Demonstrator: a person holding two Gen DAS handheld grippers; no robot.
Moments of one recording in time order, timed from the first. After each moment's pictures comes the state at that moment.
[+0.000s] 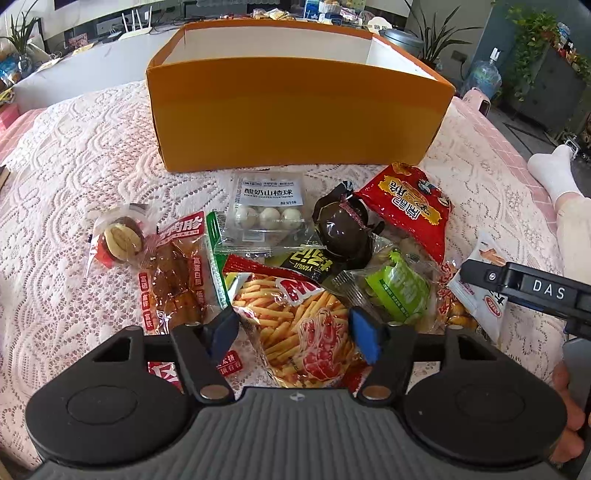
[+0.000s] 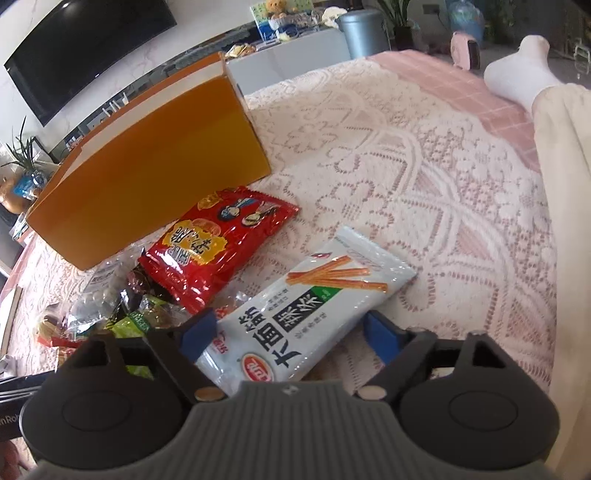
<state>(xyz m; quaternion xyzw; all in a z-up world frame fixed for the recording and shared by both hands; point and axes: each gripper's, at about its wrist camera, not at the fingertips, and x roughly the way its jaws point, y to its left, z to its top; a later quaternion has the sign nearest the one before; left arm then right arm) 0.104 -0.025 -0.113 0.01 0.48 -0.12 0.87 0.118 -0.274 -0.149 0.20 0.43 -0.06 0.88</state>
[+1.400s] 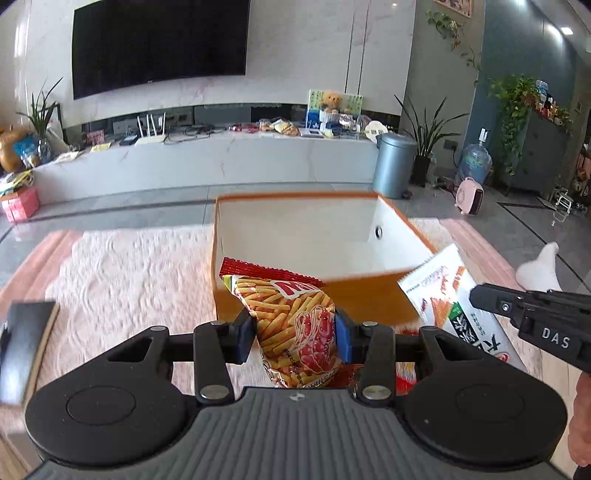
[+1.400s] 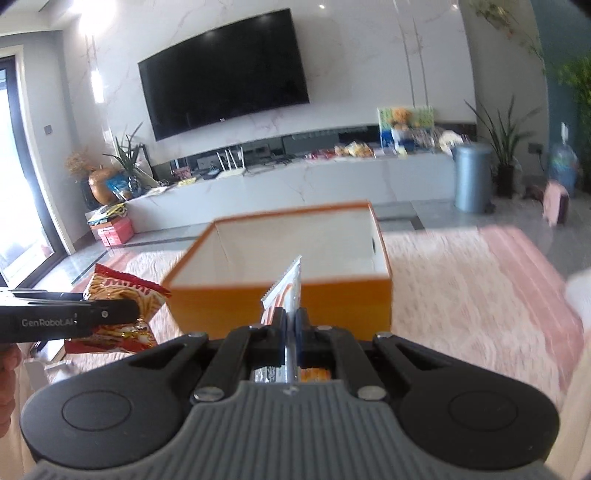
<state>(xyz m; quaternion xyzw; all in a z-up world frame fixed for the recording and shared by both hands) 0.141 0.005 0.013 0.02 0.33 -0.12 0.94 0.137 -0.222 -0.008 0.08 0.27 0.09 0.95</state>
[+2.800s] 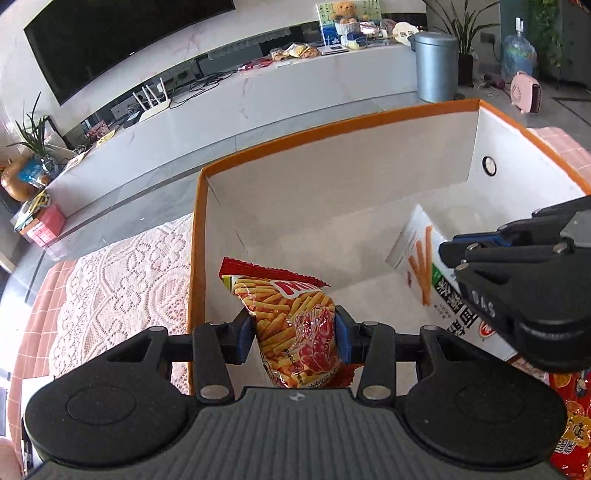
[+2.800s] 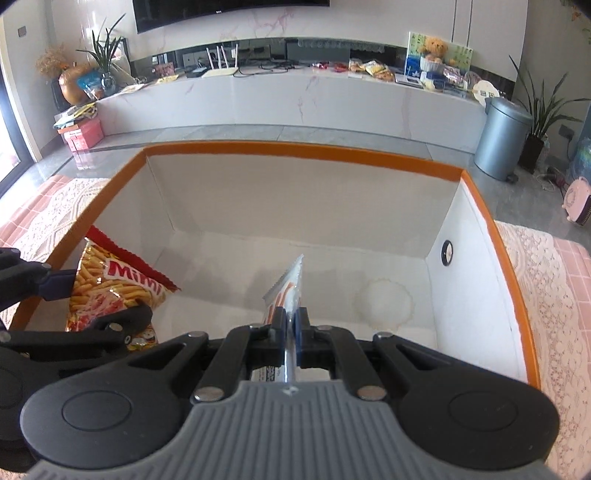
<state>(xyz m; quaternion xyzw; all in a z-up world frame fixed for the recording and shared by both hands) 0.300 -0.037 -0.072 0.16 0.42 -0.05 0.89 0.401 -0.155 -0.093 -0.01 0.44 0.08 0.90</state>
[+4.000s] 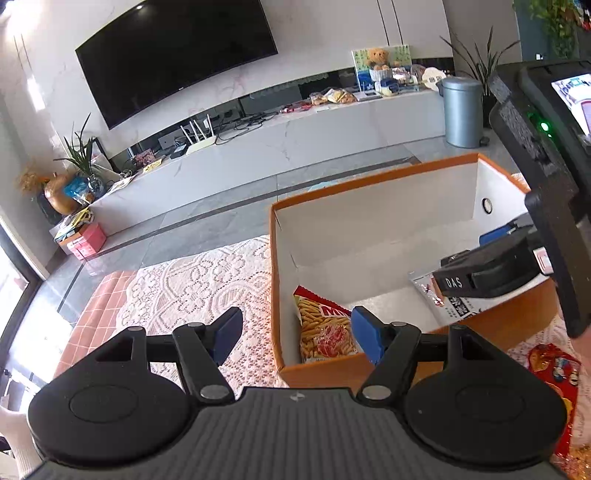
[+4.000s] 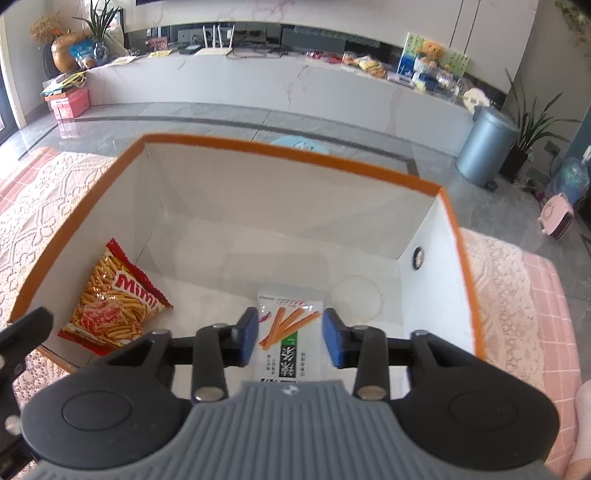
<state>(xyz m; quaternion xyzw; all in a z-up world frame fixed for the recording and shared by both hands) 0.233 -0.023 -0.017 0.15 0.35 0.00 0.93 0.387 -0.140 -0.065 -0.07 0.45 0.05 0.89</state>
